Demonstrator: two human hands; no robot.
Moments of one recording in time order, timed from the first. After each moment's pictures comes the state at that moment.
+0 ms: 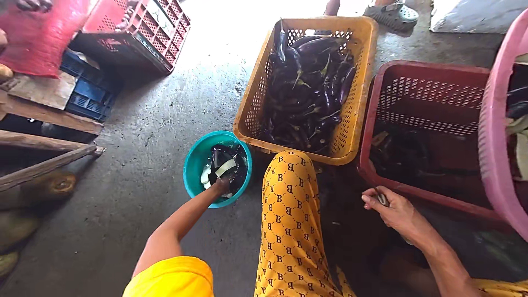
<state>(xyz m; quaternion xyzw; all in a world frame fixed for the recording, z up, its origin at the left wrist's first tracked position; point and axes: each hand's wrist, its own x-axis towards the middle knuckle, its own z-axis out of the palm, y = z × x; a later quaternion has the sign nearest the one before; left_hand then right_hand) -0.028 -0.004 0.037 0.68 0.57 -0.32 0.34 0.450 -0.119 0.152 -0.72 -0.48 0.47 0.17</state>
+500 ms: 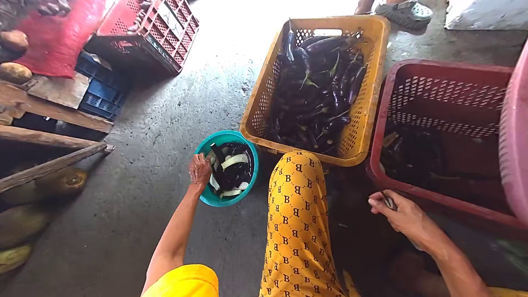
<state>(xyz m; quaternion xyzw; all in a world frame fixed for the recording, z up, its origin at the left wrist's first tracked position) -0.108 0.026 0.045 0.63 0.78 0.02 0.08 0.449 -0.119 0.144 -0.72 -0.47 0.49 0.14</state>
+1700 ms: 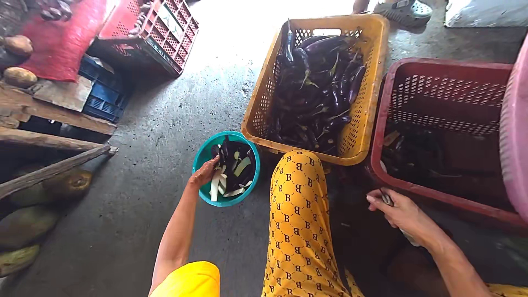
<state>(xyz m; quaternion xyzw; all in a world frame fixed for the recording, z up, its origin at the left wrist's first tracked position) -0.094 0.033 0.072 0.36 0.68 0.21 0.60 0.447 -0.114 0.137 -0.71 -0.43 0.53 0.16</state>
